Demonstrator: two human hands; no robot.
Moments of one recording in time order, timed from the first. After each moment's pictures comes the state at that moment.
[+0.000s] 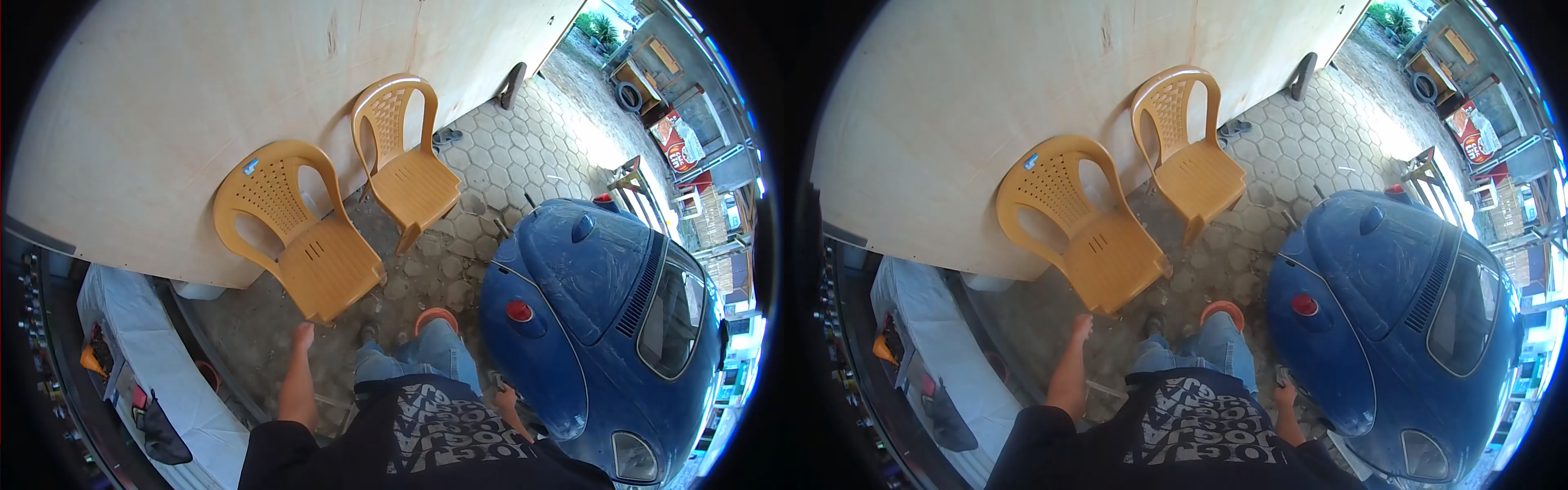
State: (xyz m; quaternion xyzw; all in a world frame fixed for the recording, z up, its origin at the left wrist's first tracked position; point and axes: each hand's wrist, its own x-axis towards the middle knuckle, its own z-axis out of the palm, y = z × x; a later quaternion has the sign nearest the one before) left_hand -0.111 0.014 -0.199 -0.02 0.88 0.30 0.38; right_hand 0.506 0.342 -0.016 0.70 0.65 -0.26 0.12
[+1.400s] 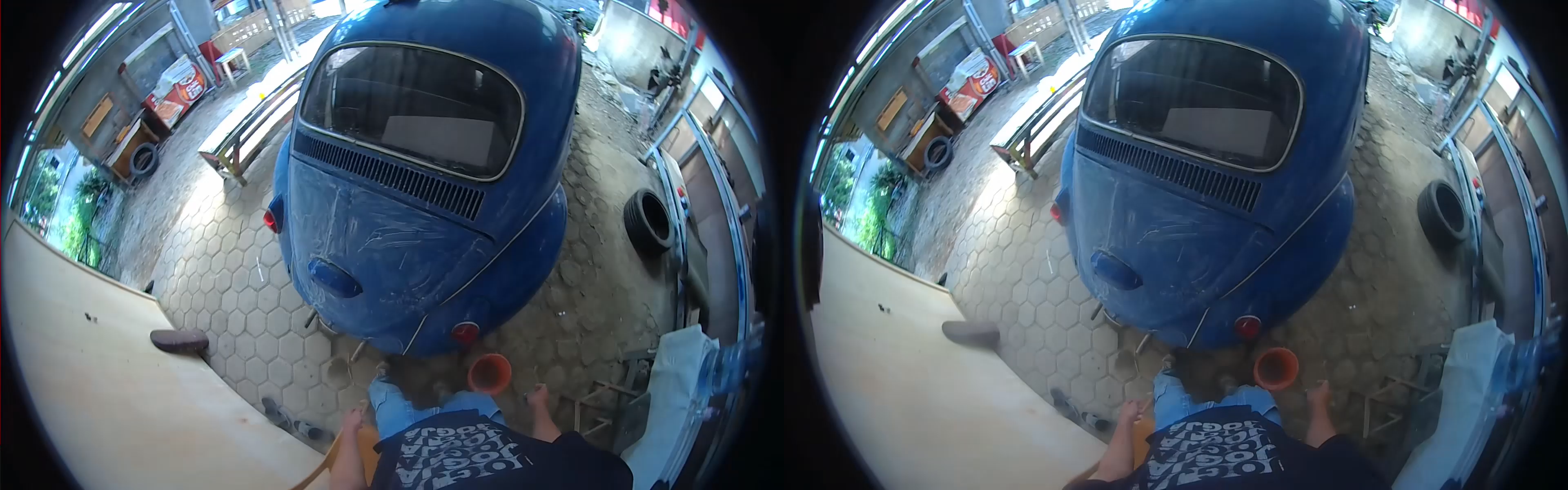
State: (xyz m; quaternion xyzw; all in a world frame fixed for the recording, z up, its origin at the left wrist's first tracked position) left_hand -0.050 0.969 -0.161 0.57 0.60 -0.15 0.54; right_hand 0.247 0.419 -0.109 0.92 -0.30 -0.16 -0.19
